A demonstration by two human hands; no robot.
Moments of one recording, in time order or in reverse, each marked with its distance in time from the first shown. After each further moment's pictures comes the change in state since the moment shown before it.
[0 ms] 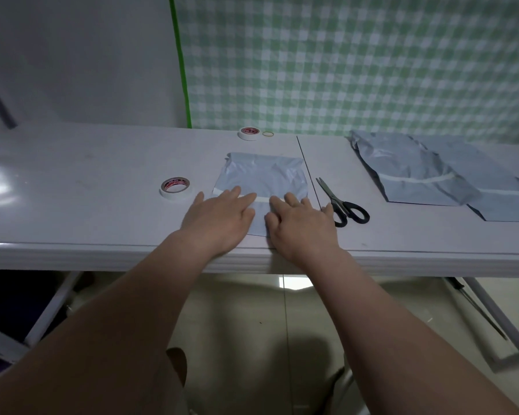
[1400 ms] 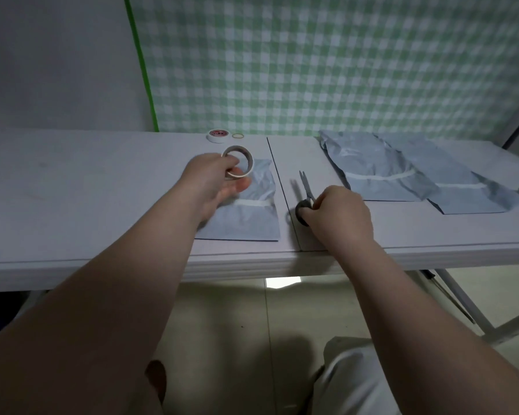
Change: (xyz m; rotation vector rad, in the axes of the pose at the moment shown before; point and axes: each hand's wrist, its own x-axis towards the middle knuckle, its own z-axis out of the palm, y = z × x) left_hand 0.047 0.046 -0.042 -1.704 0.188 -0.349; right_hand -0.013 0.073 -0.040 0.300 0.204 0.423
